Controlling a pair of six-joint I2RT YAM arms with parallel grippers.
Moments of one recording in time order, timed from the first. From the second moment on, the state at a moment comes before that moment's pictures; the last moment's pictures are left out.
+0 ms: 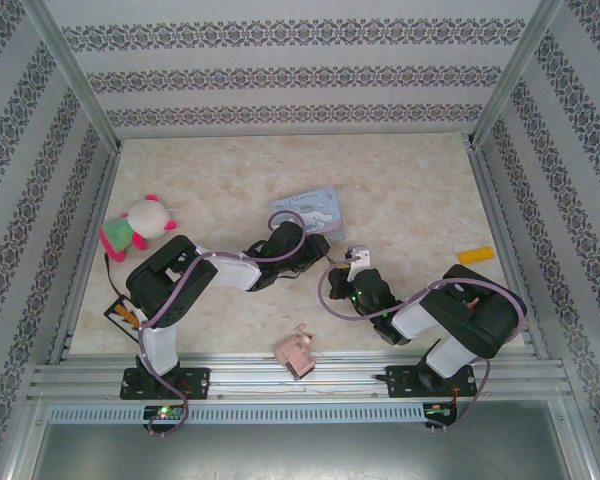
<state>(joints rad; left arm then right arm) -0.75 1.90 0.91 0.46 0.11 -1.31 0.74 1.58 0.19 1.00 0.18 0.51</state>
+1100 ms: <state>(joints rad) -0.74 1.91 0.91 0.47 0.11 -1.32 0.65 1.59 0.23 0.96 0.02 0.57</state>
